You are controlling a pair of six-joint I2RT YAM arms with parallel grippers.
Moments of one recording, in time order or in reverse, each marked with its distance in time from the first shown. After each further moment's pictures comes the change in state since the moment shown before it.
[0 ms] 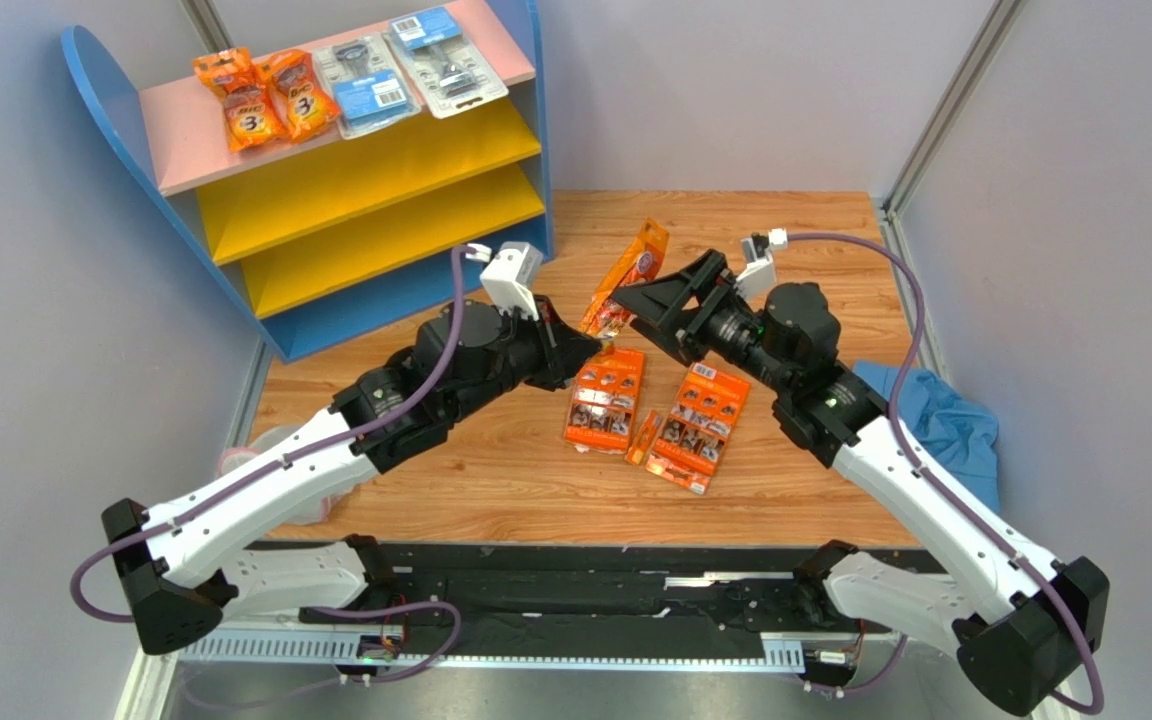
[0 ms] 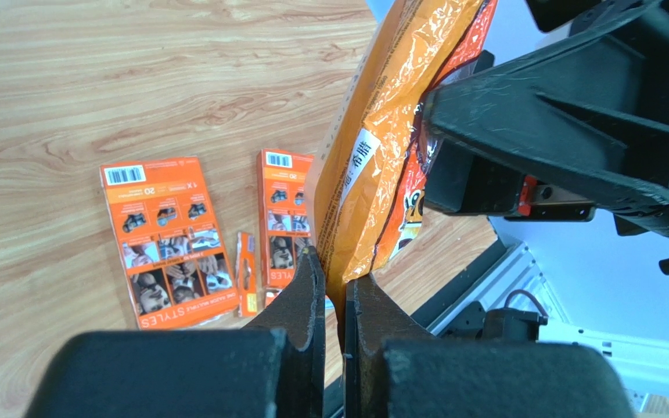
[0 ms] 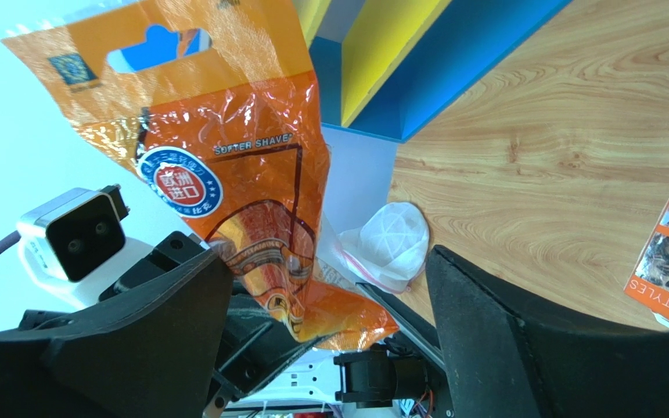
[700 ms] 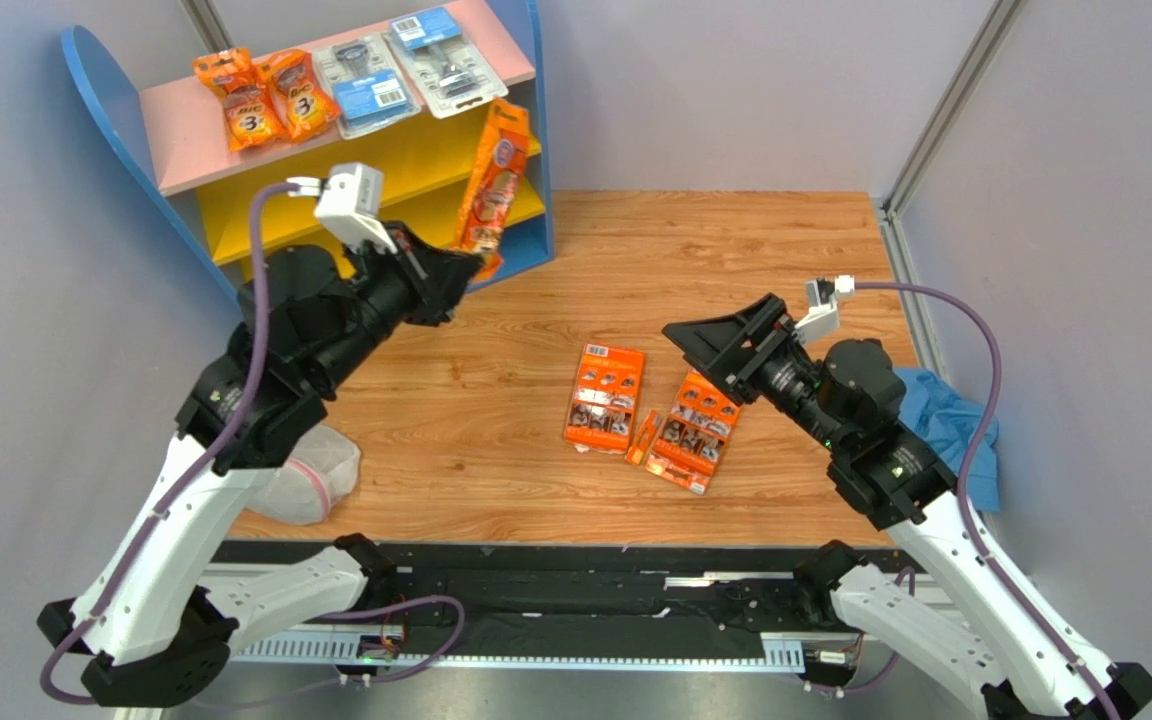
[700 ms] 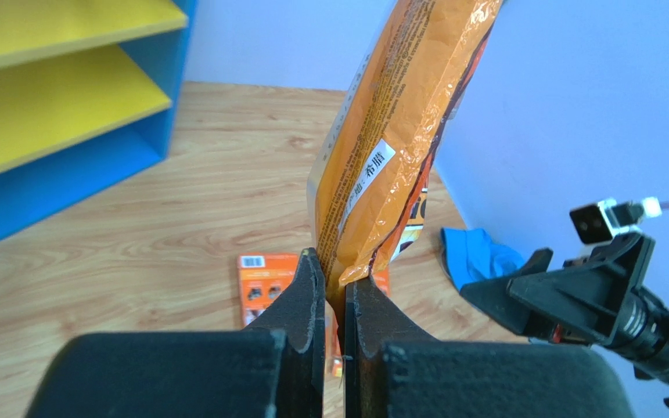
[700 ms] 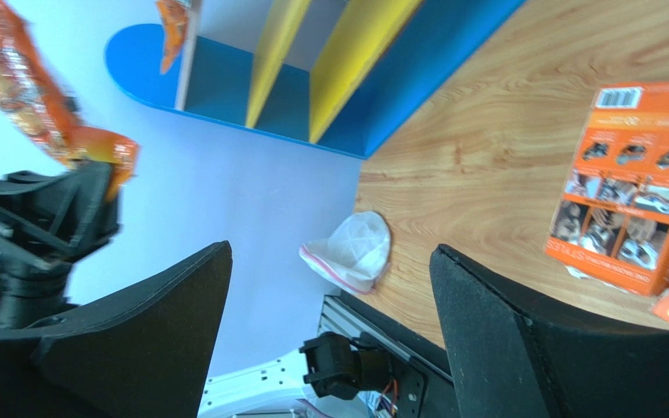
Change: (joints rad) left arm 0.270 -0.122 0.354 -0.327 0.016 0.122; right arm -0.004 -0.325 -0.098 -0.217 0.116 -0.063
